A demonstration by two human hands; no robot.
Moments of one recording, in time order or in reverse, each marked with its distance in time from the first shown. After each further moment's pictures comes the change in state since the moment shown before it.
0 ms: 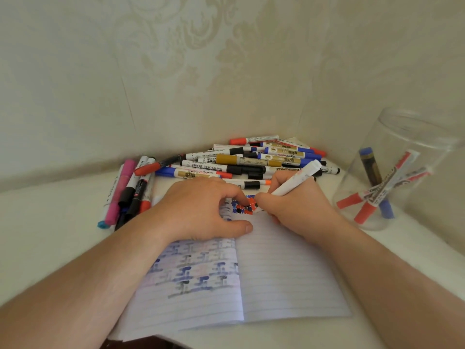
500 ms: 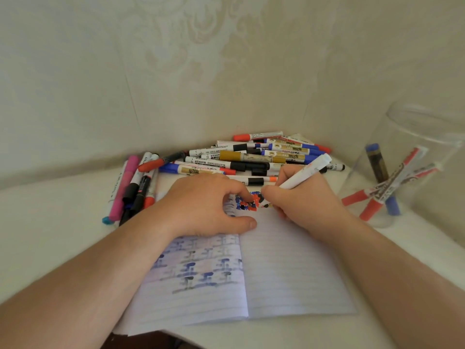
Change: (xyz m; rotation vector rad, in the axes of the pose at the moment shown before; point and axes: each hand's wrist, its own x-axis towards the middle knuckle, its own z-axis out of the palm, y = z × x) left_hand 0.001 -0.004 0.003 -0.032 0.013 0.007; right_hand 0.000 -0.003 -0.001 0.029 0.028 0.003
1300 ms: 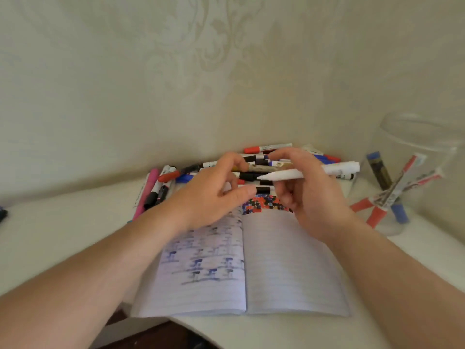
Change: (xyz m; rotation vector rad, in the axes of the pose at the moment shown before) left_hand -0.007 0.002 -0.016 -0.383 0.208 0.087; right_hand -0.001 -0.013 -0.006 0.795 -0.120 -0.086
